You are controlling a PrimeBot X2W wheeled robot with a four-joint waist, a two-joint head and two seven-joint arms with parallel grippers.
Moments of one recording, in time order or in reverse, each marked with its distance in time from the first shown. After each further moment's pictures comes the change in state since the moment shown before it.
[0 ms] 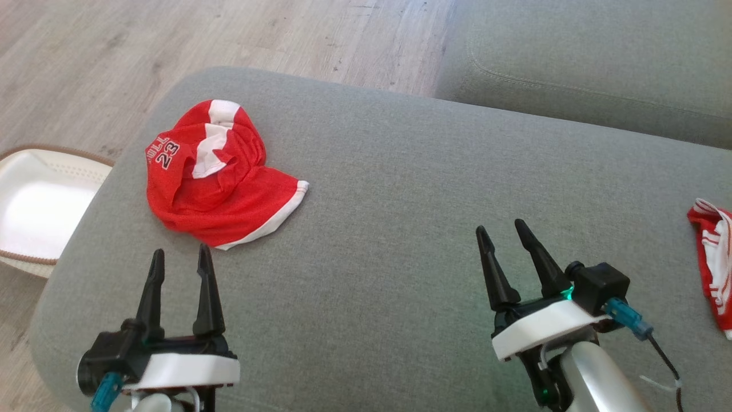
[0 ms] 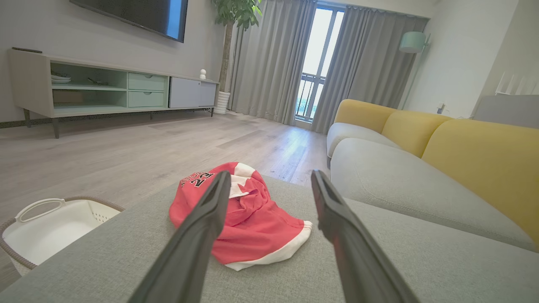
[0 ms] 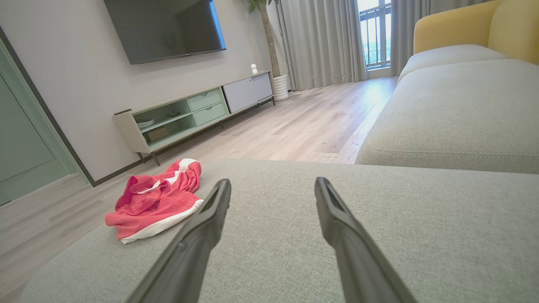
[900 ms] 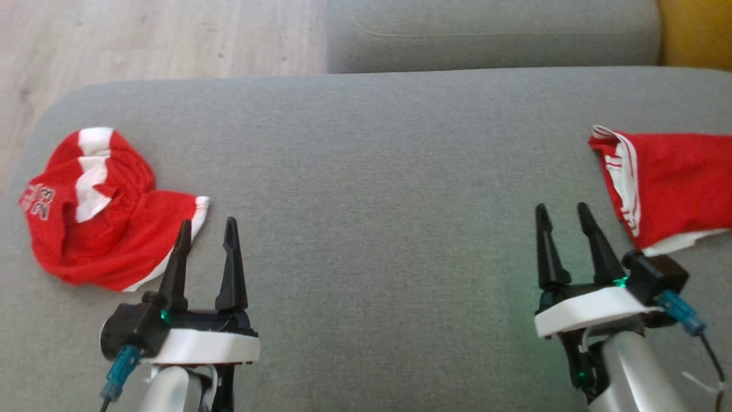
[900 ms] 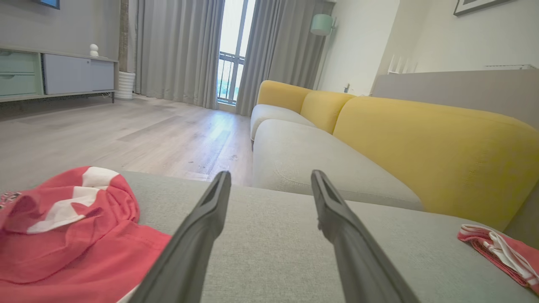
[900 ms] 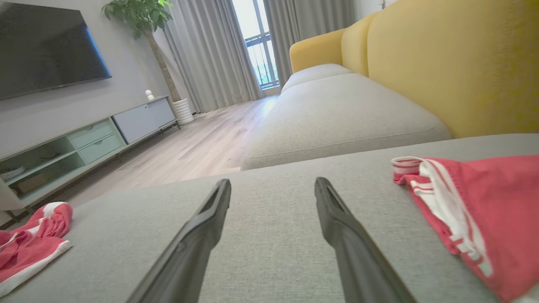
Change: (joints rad) left arm -0.075 -0.001 -0.073 0.008 -0.030 -0.021 0.000; right arm 0.000 0.000 -0.183 -0.026 -0.039 0.000 -0.002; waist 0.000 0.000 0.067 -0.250
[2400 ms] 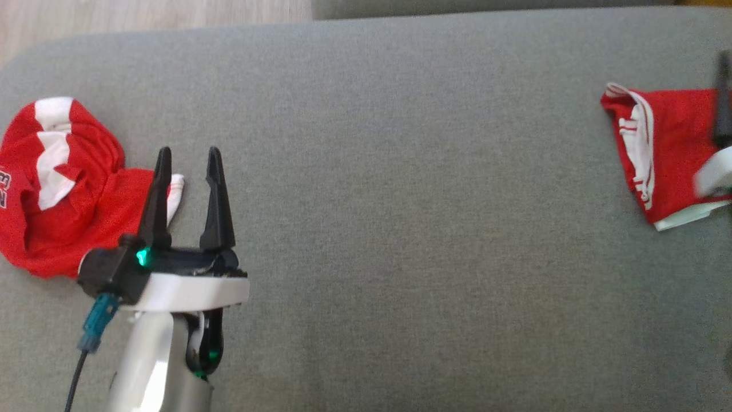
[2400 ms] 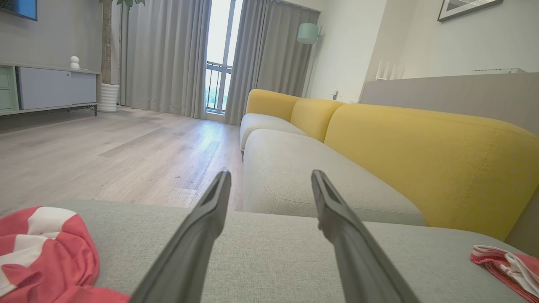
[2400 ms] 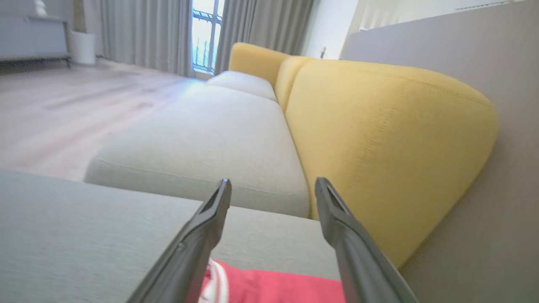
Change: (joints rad) left arm -0.171 -0.002 0.037 -0.013 0.019 -0.032 0.000; right arm -0.422 -0.345 -0.203 0.192 -0.276 0.000 0.129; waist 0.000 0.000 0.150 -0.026
